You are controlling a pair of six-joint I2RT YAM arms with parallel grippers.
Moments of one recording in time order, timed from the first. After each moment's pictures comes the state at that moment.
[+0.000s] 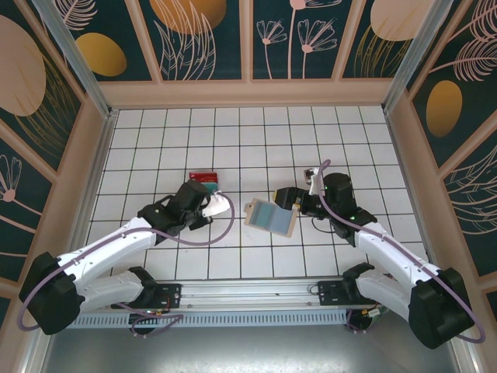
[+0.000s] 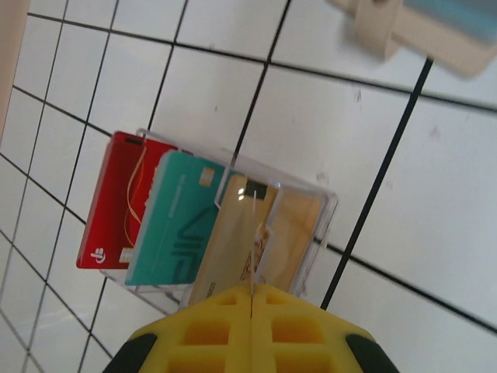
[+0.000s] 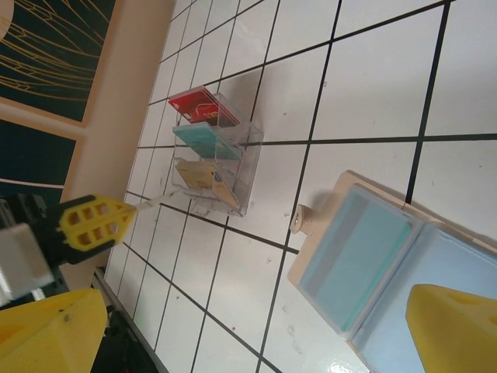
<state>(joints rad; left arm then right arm) -0.75 1.10 0.67 -0.44 -0.23 0.64 0.45 0.98 0.48 -0.02 -0.53 0.70</state>
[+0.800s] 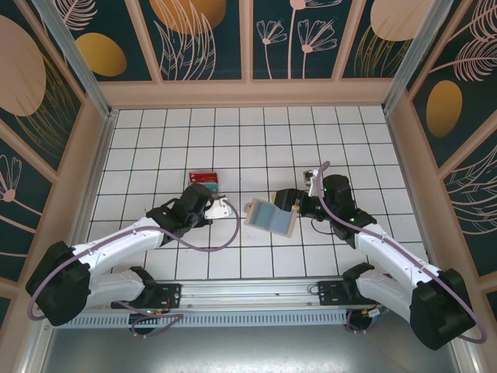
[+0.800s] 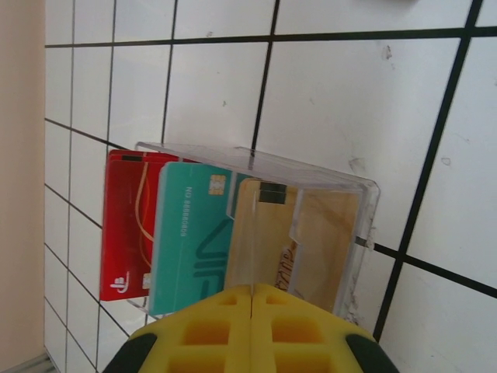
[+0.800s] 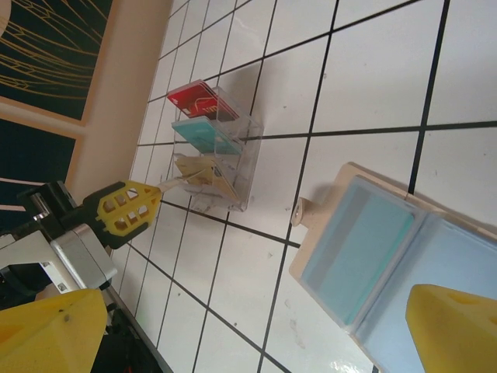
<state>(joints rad) -0.74 1.18 0.60 -0.25 -0.29 0.83 0.47 0.97 0.46 -0.01 -0.52 0.73</state>
